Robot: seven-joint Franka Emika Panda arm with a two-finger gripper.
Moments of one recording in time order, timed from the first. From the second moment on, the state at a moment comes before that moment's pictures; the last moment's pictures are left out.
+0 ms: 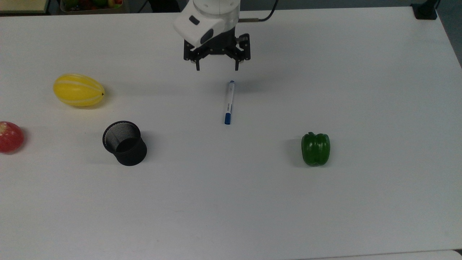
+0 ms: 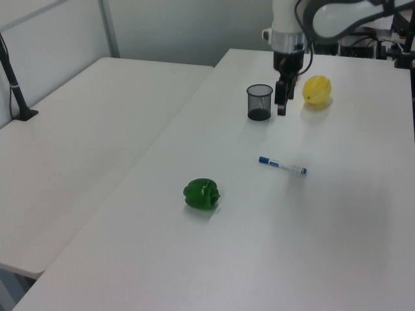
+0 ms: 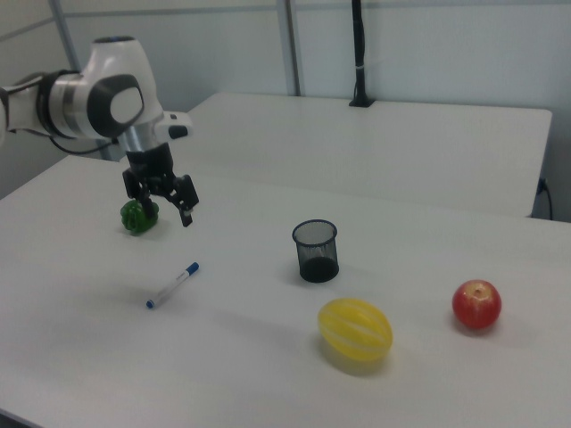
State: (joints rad) arm 0.13 0.21 0.06 -1.71 -0.04 1.92 0.11
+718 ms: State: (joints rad) arm 0.14 0.40 0.06 -1.72 -0.12 2.07 0.21
